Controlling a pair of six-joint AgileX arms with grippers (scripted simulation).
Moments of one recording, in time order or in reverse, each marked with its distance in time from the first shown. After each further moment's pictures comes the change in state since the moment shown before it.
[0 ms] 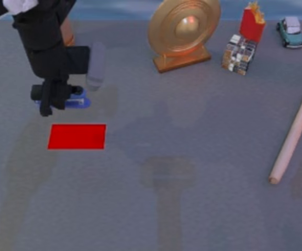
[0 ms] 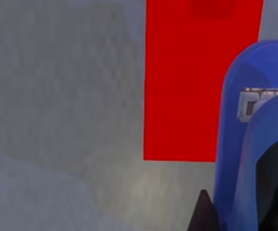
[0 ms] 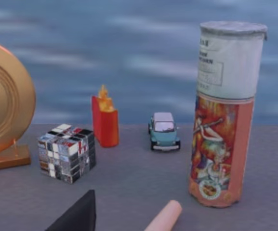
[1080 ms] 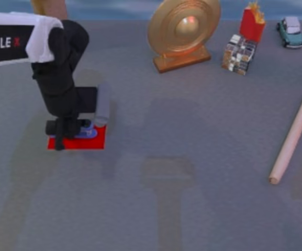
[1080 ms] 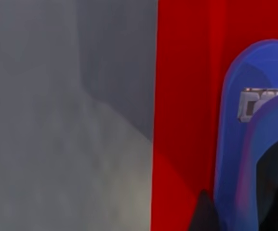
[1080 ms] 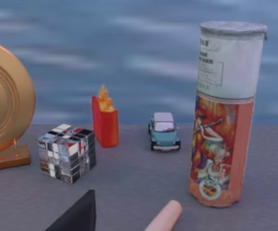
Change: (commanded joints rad) left arm 0.001 0.114 -0.230 0.344 0.001 0.002; right arm 0.000 0.000 0.000 0.000 0.000 0.000
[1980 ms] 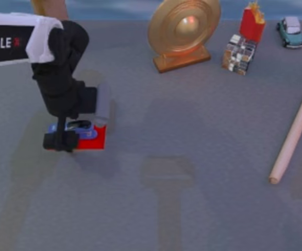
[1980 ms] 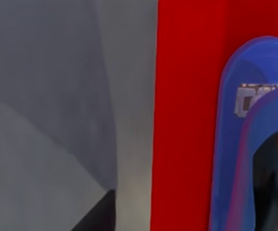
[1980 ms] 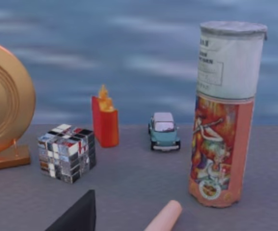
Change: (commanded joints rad) left arm 0.000 0.000 0.000 0.000 0.000 0.000; right arm 0.000 0.000 0.000 0.000 0.000 0.000
